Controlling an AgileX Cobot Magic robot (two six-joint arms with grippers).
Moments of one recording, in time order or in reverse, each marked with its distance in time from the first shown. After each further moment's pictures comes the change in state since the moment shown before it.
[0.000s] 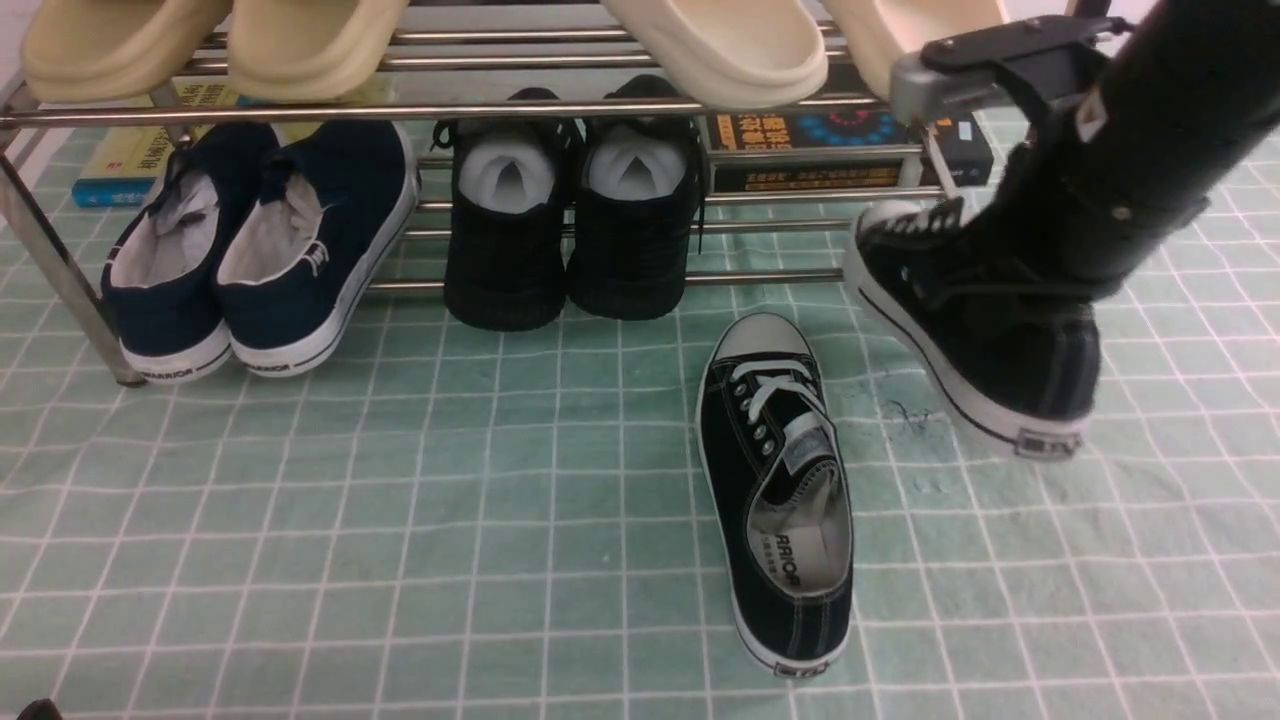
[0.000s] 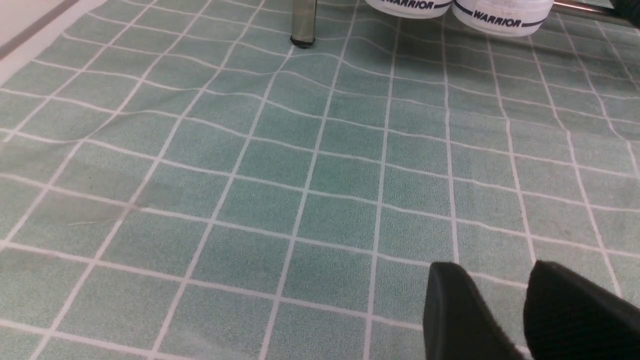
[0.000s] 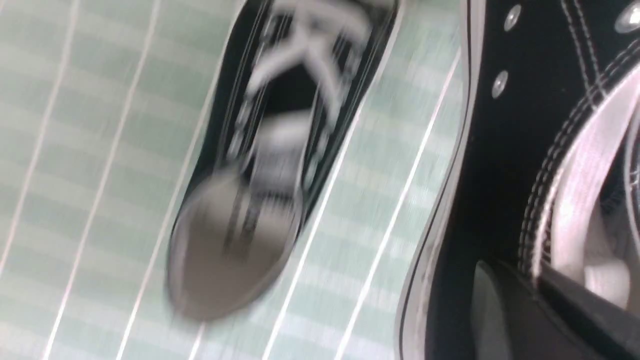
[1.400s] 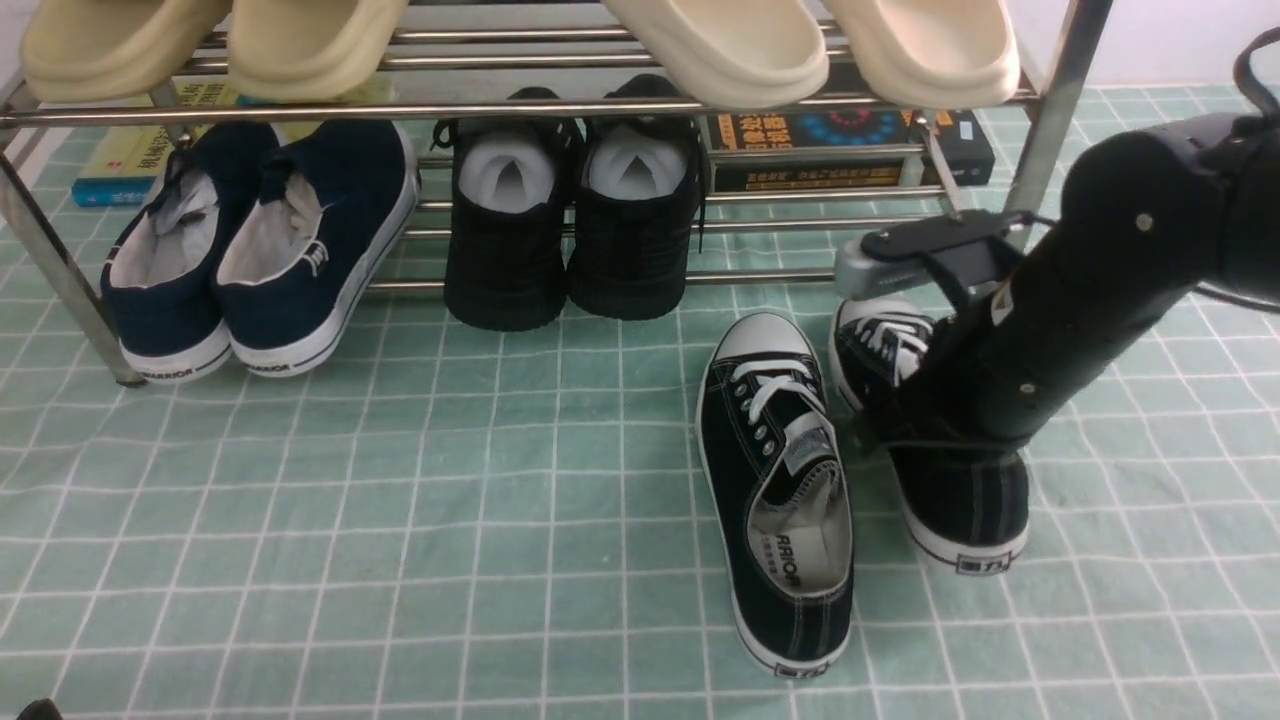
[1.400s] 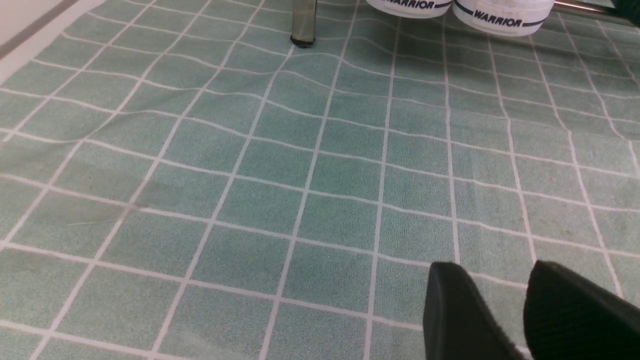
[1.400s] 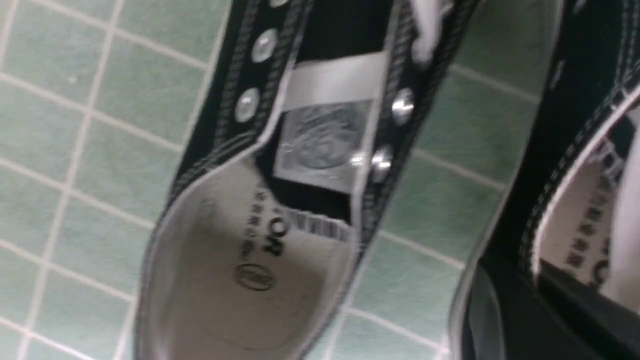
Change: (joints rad) right arm 0.001 0.132 0.260 0.141 -0.349 -0.074; left arm 0.000 0.000 0.000 0.000 0.000 0.000
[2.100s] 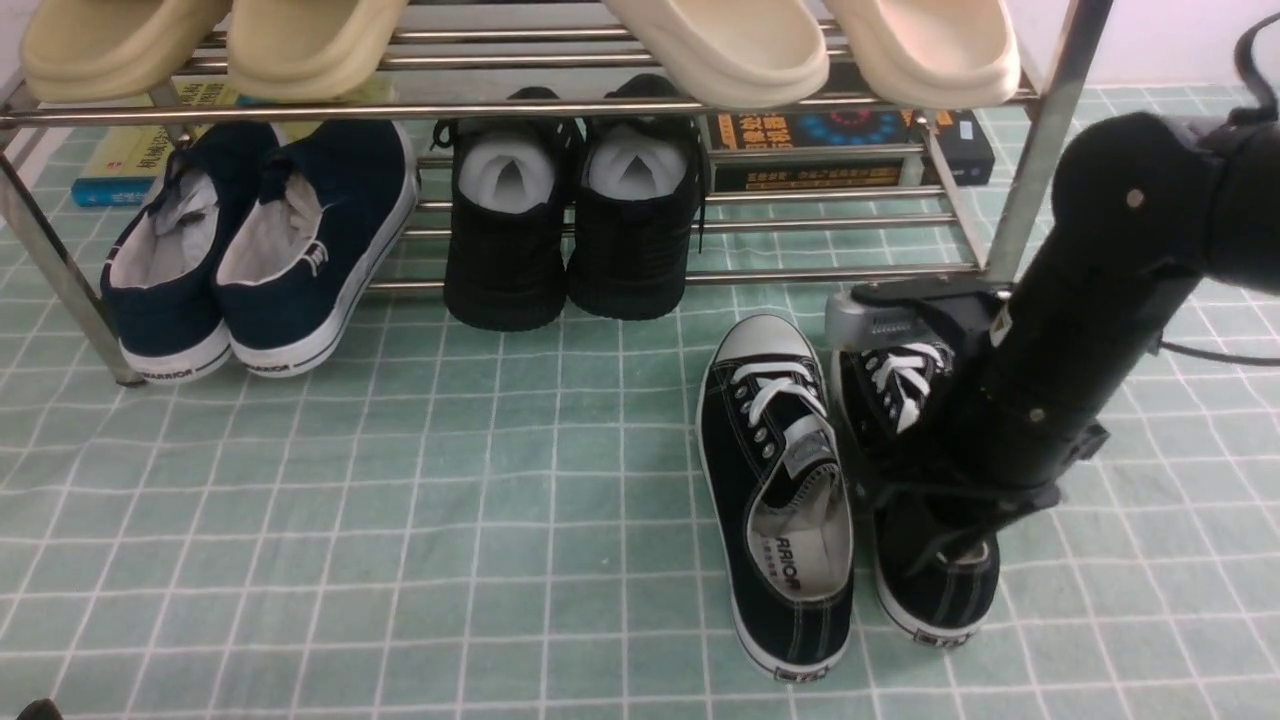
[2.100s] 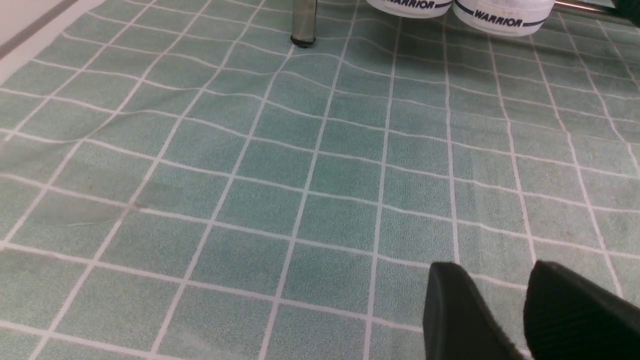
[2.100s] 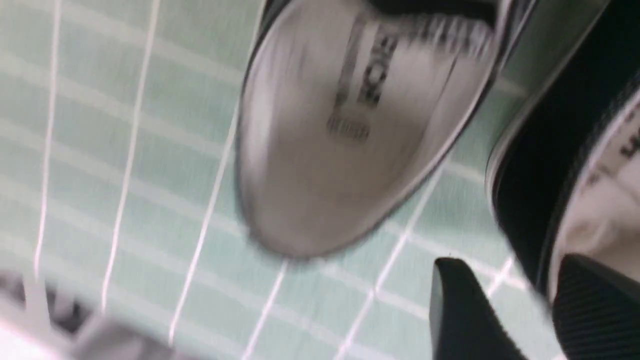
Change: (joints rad) right arm -0.001 -0.011 -0.038 0.138 0.302 -0.068; left arm 0.000 0.000 0.000 0.001 0.000 0.000
